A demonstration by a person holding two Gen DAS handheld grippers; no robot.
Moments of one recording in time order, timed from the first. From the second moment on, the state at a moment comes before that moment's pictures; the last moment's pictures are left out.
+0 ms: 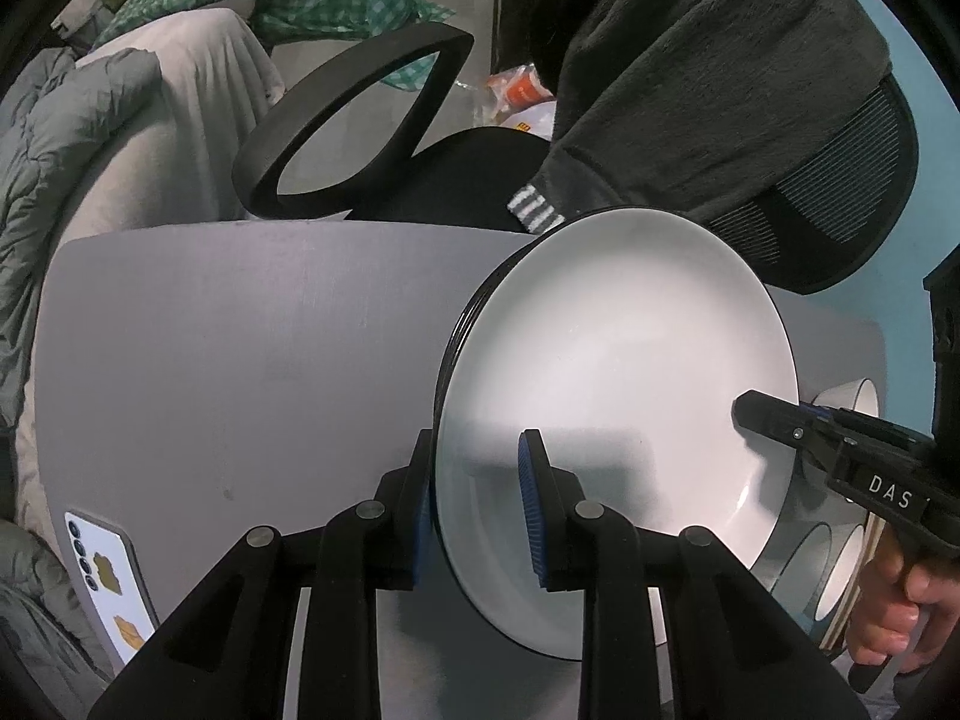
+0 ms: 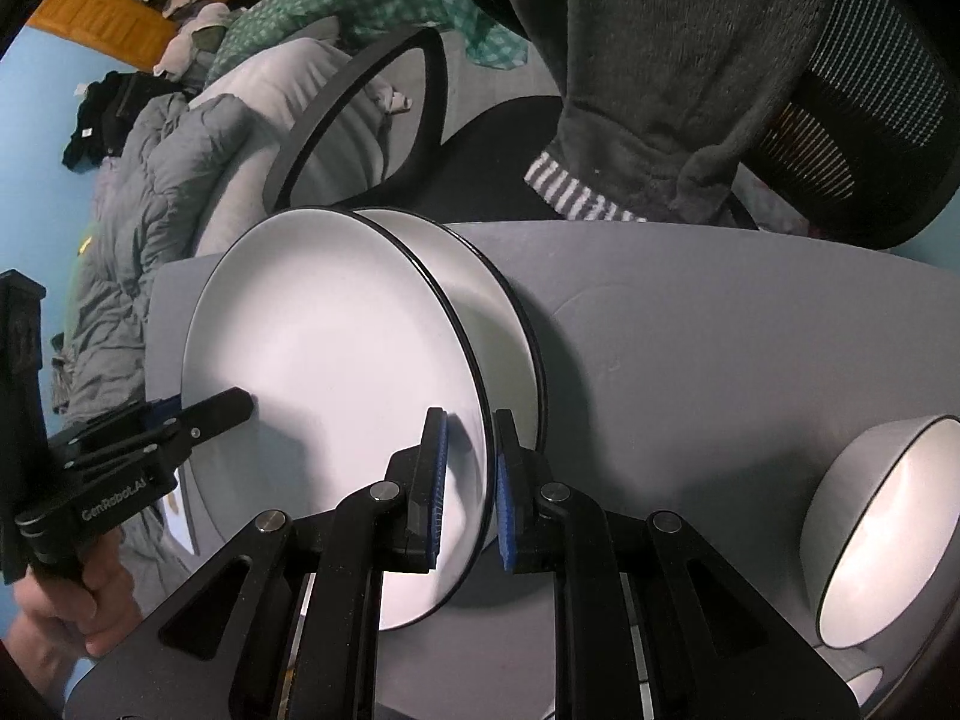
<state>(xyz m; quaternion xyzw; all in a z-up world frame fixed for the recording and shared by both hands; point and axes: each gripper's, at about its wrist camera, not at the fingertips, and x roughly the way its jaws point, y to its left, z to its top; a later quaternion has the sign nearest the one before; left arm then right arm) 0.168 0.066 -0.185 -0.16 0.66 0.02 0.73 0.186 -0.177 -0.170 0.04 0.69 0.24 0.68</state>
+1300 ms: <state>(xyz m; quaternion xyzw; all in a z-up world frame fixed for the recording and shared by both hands) 0.174 0.058 -0.175 -0.13 0.64 0.01 0.76 0.203 -0.141 -0.173 -0.07 0.73 0.20 0.65</state>
